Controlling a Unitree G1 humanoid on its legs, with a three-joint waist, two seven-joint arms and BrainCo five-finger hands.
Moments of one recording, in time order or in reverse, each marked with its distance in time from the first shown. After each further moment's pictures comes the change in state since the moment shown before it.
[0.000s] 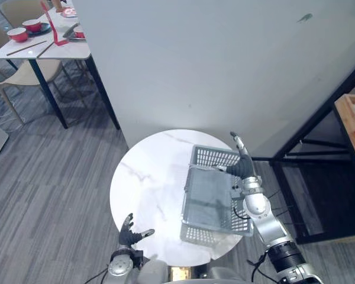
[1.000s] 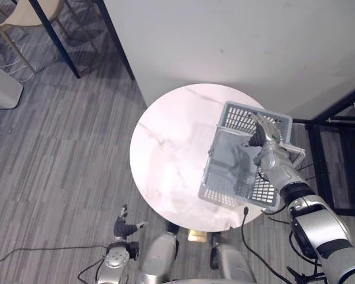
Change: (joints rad) left arm -0.063 0.055 -0.019 0.030 -0.027 -0.057 0.051; right arm -0.589 -0.185 0.078 0.710 -0.314 0.131 -0.065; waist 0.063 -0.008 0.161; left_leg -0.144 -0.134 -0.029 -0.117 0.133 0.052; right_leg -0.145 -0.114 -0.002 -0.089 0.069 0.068
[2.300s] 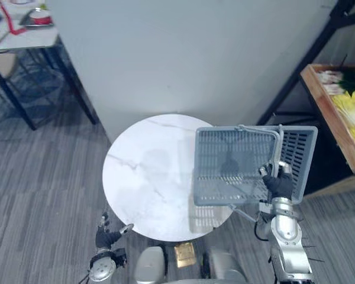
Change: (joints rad) left arm 0.158 -0.062 0.190 -0.239 -0.037 0.053 -0.028; right arm 0.903 0.327 -0.306 -1.085 0.639 -0.099 0.092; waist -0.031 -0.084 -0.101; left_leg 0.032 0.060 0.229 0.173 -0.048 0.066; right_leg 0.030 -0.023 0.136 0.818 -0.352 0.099
